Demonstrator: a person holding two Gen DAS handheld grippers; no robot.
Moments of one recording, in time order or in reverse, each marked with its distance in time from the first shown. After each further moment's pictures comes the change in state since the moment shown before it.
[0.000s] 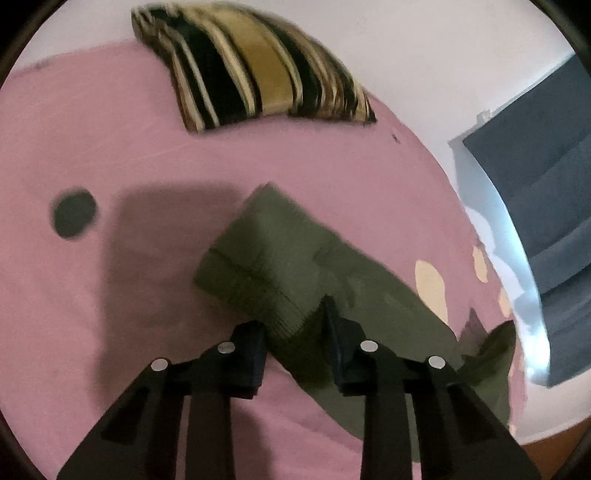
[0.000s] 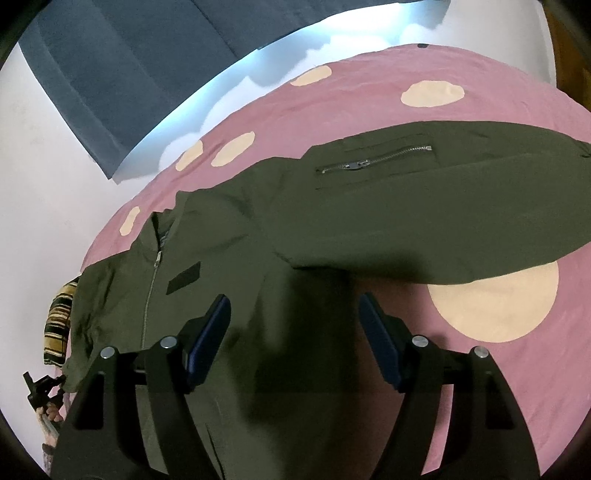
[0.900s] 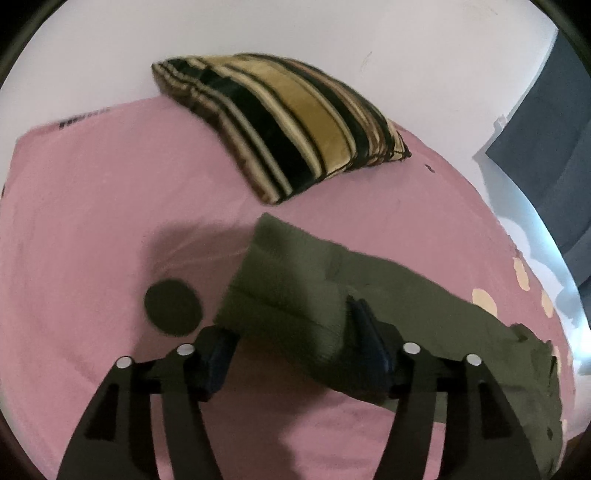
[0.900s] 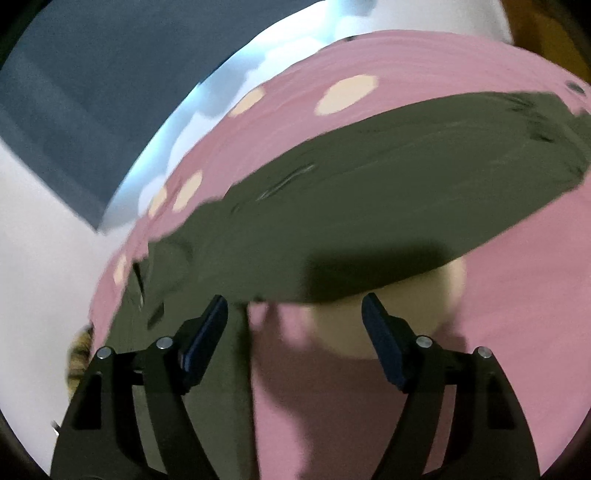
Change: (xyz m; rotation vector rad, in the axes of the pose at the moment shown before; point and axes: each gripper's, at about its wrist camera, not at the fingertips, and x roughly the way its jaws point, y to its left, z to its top) left arm -0.006 0.053 0.020 0.093 -0.099 0.115; right arm -0.039 -0.101 0.013 0.244 -0.049 0.007
